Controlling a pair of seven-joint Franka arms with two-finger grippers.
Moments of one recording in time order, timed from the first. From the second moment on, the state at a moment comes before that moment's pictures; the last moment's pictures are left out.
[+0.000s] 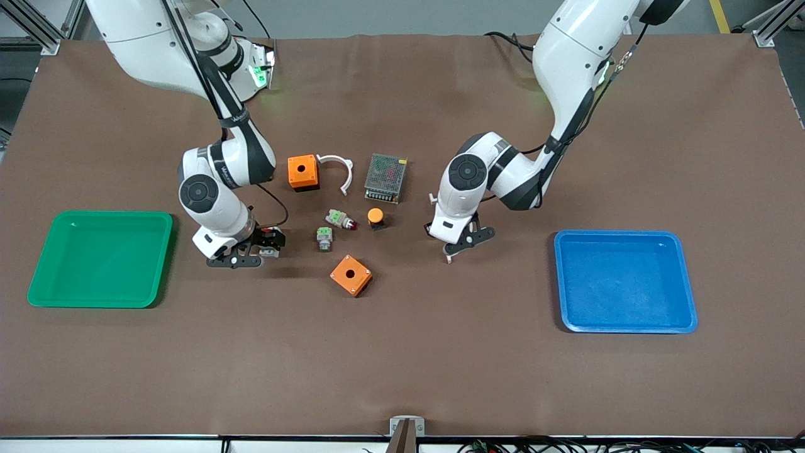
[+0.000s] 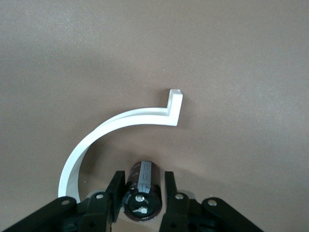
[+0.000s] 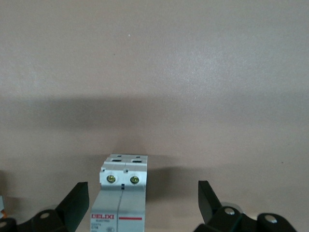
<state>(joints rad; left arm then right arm) -0.50 0.64 -0.21 -1.80 0.13 2.43 -1.15 0.35 0.43 -0.08 -2.13 0.00 2.54 0.27</state>
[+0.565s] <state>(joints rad) -0.49 0.60 -0.20 -1.78 0.13 2.39 -1.15 0.35 0.43 -0.07 -2.15 0.00 2.55 0.30</state>
